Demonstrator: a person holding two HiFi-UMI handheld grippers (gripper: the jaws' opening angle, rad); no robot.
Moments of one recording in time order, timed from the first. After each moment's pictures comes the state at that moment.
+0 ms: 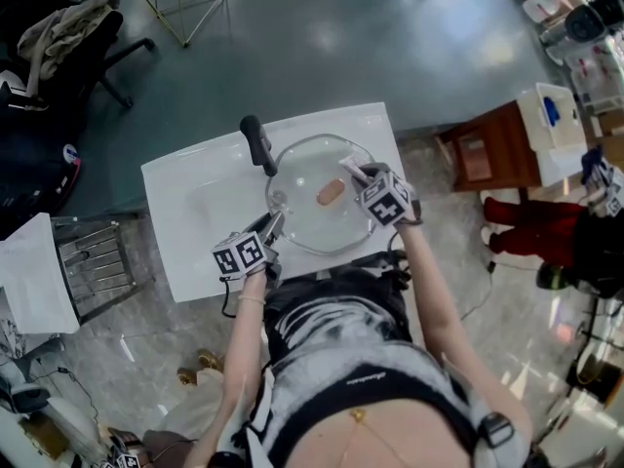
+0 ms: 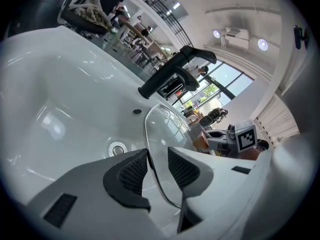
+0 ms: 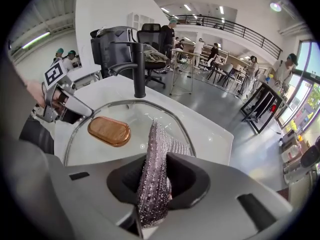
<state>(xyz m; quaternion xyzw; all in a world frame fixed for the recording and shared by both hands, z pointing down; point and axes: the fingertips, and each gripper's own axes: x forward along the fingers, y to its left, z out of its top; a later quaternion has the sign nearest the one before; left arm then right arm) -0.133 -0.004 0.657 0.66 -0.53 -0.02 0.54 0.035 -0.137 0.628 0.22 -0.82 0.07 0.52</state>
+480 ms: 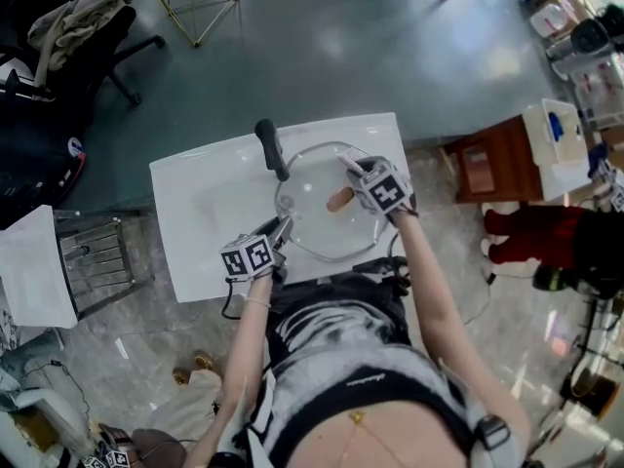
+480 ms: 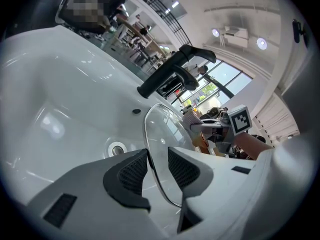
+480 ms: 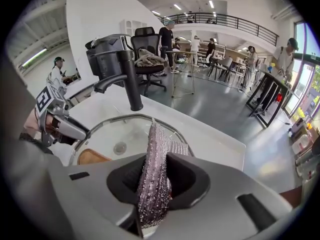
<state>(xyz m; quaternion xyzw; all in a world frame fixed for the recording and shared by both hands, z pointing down) -0.131 -0.003 0.663 0.66 -0.52 -0.02 0.54 -0.010 -0.159 0.628 0.20 -0.83 0.12 0.50</state>
